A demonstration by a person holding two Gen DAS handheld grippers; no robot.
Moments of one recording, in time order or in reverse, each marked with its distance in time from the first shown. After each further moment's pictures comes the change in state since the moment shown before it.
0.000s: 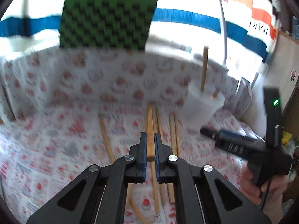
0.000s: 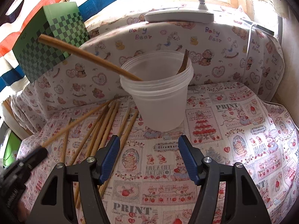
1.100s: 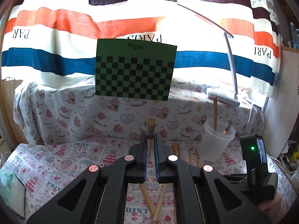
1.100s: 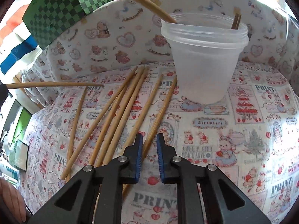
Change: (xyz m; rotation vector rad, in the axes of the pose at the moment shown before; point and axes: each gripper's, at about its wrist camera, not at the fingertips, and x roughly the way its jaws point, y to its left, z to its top) left arm -0.049 0.012 0.015 0.013 -0.248 0.155; right arm 0.036 0.037 -0.021 -0.080 0.167 0.141
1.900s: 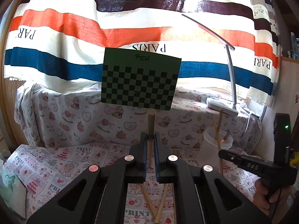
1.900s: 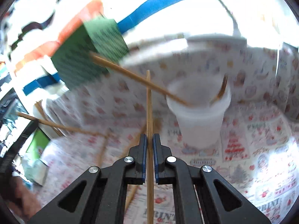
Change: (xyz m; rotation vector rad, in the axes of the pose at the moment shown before) left arm -0.014 0.011 0.008 -0.035 -0.049 -0.016; right arm -0.077 -0.019 0.021 -0.018 -0.335 0.148
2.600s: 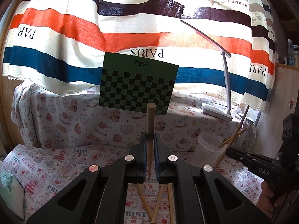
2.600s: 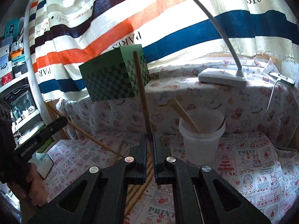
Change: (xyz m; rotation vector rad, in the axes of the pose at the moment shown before) left arm -0.007 0.006 0.005 -0.025 -0.013 -0.042; right arm -0.046 0.030 -0.001 -0.139 -0.101 0.007
